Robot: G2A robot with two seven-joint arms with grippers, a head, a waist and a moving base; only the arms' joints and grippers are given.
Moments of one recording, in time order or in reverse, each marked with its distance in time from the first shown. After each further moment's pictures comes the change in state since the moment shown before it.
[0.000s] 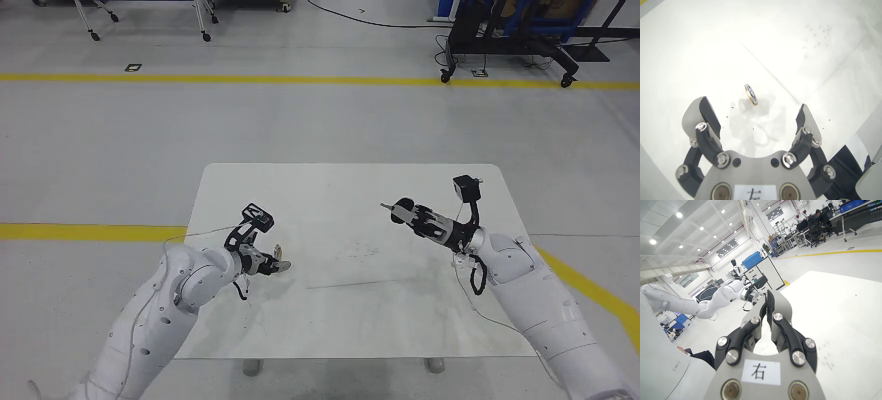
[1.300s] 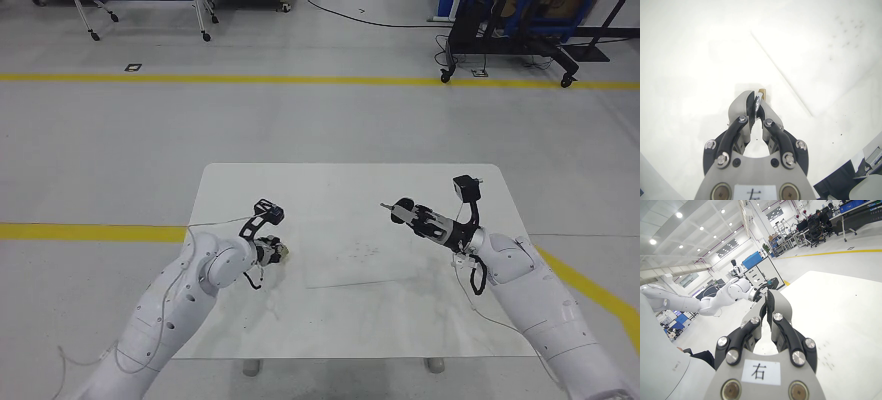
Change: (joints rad) left arm -0.144 -0.061 0.125 0.142 0.000 0.118 -0.042; right arm 0.000 0.000 0.000 0.000 0.000 0.000 0.000
